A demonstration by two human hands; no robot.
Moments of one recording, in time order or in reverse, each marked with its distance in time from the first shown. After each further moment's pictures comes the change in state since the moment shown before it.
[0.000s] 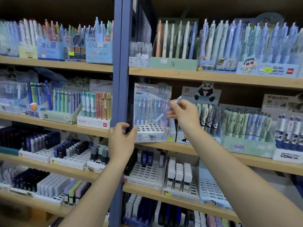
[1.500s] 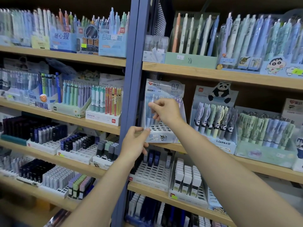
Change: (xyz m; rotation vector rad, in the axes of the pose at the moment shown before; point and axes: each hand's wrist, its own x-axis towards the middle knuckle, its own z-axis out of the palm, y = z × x) left_hand 0.007 -0.020 0.008 -0.299 -0.309 -0.229; right_hand 0.020 0.010 0.085 -0.361 -0.224 -0.105
